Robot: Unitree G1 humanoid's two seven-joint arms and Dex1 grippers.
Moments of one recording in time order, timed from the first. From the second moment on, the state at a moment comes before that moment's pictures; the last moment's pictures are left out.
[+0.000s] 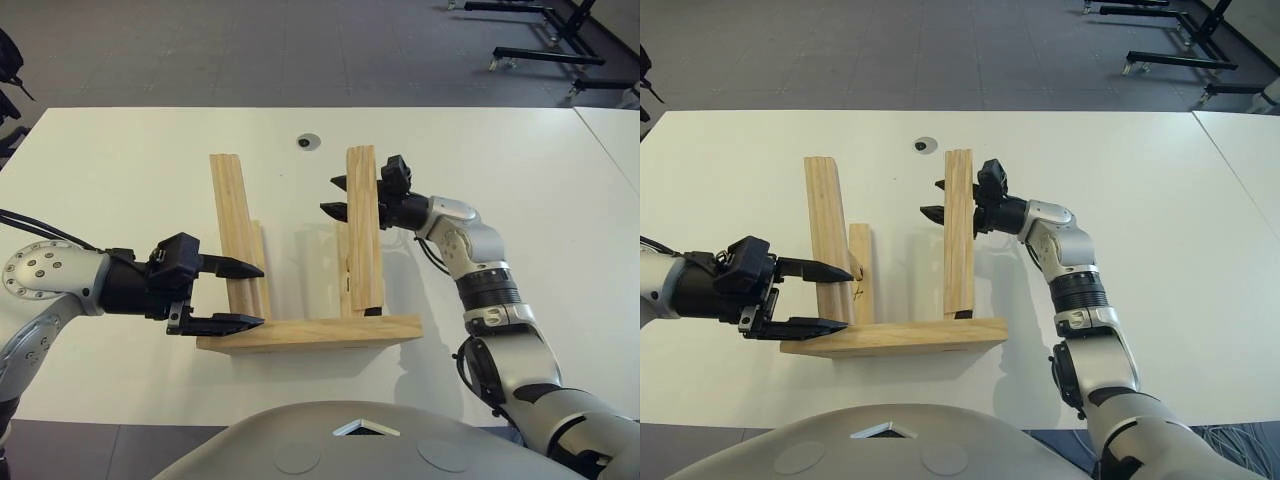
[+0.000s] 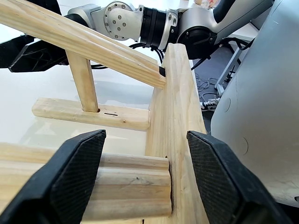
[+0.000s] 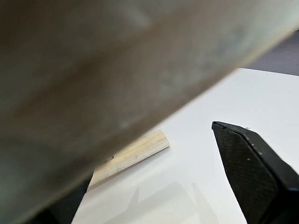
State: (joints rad) left arm 0.11 1.01 0.17 -0.66 -0.80 0.64 -1.18; right arm -0.49 -0.28 0.06 0.39 0.43 0.34 1.16
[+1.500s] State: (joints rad) left arm 0.38 1.15 0.45 -0.78 -0.95 0.70 -1.42; right arm 0.01 -0.40 0.08 -0.36 0.64 0.64 0.84
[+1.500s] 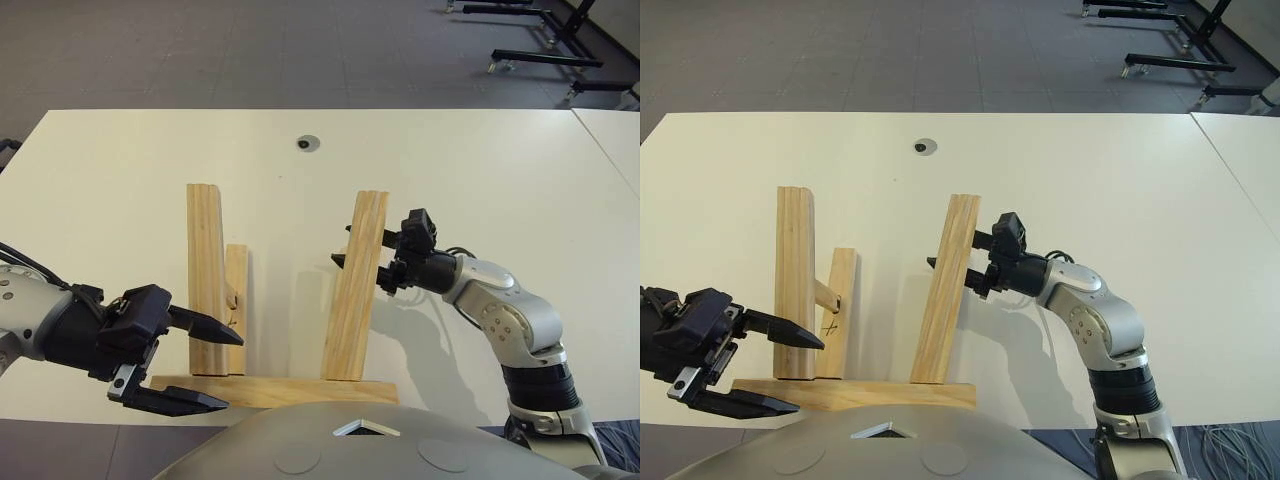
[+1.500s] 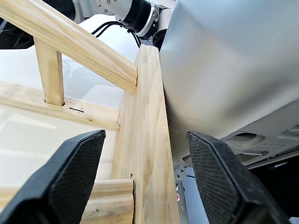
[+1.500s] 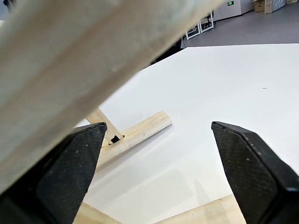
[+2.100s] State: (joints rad) left arm 0.43 1.15 0.62 -0.79 -1.16 0.89 -1.39; right arm 0.42 -0.54 0.16 -0.84 0.90 0.67 0.75
